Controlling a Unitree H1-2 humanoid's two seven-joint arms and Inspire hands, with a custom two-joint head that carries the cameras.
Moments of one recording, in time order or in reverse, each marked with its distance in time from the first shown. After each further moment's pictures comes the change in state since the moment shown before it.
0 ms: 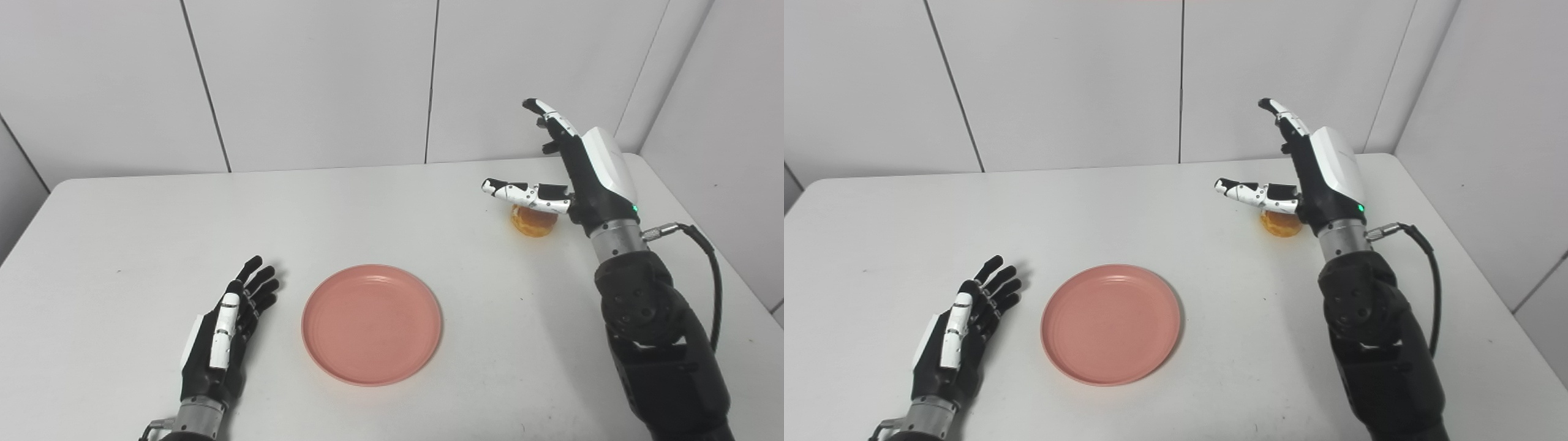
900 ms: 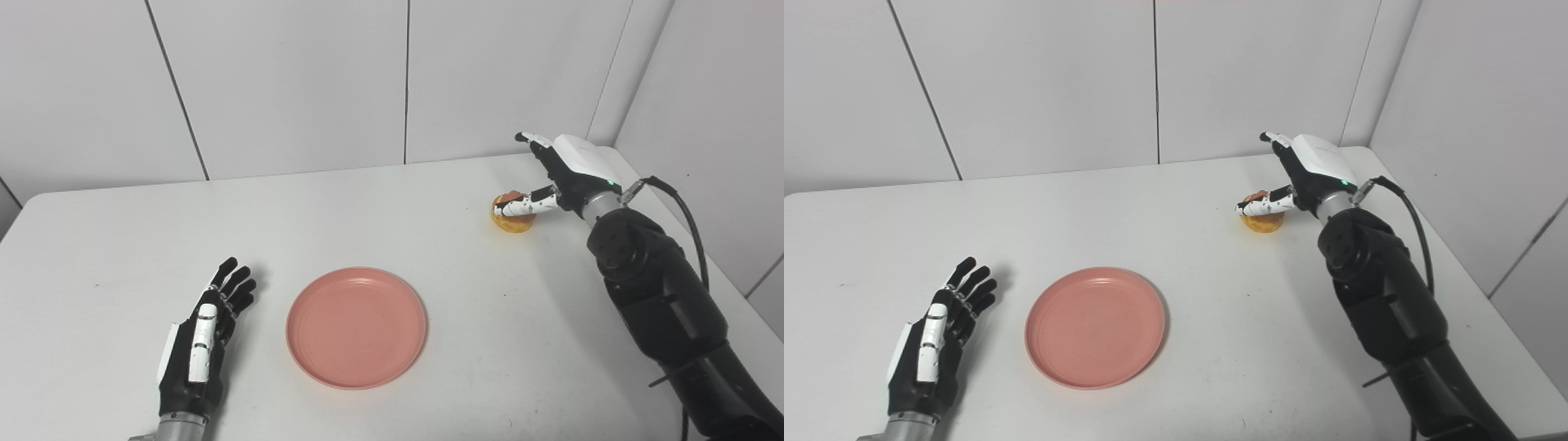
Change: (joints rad) left arm 0.016 0.007 0.000 0.003 0.023 -0.115 -0.007; right arm -0.129 -0.170 0.113 0.284 -0.130 0.133 0.223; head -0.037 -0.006
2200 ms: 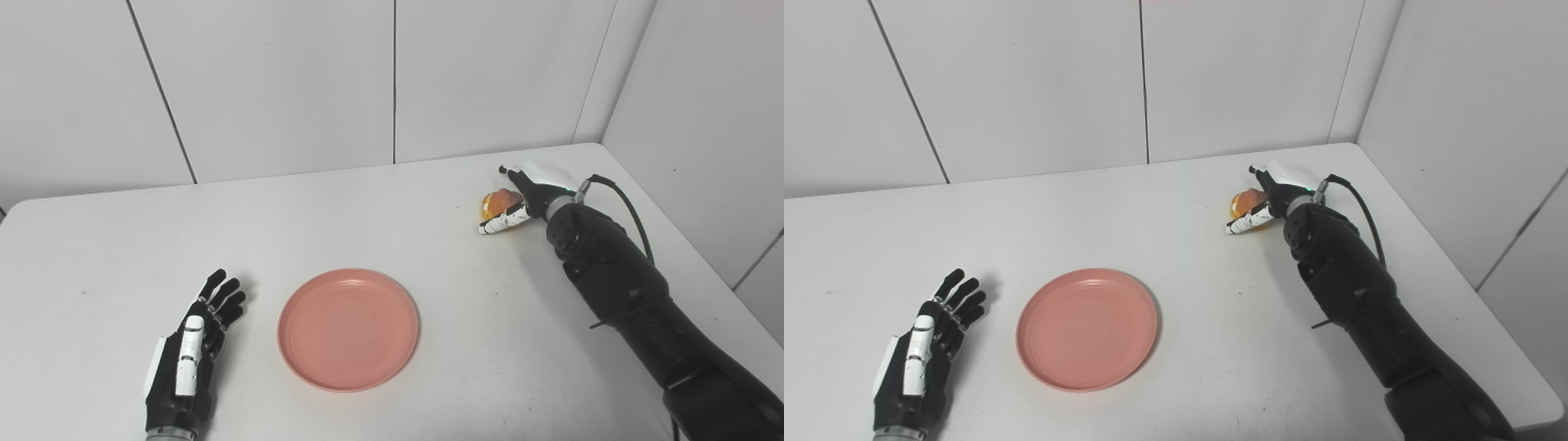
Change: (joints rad) left arm 0.026 0.016 -0.002 -0.030 -0.015 0.040 0.000; right arm -0.142 0.029 0.131 0.381 0.018 0.016 -0.041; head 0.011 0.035
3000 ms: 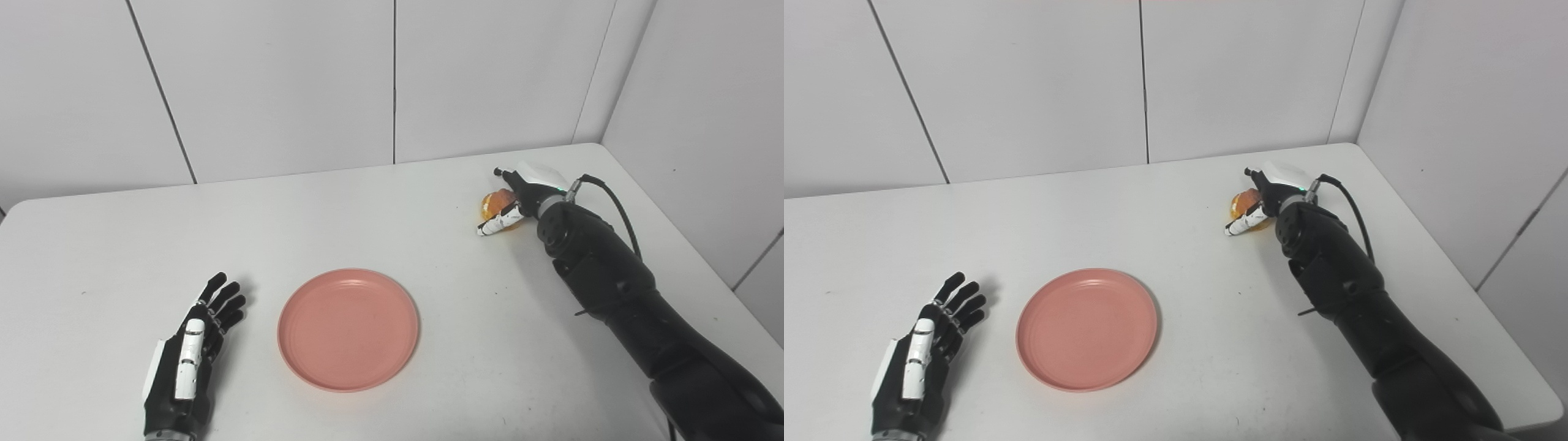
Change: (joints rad) left arm 0.011 0.001 0.000 -0.014 0.017 0.001 0.002; right arm -0.045 0.019 0.022 0.100 0.025 -0.010 -0.045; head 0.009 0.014
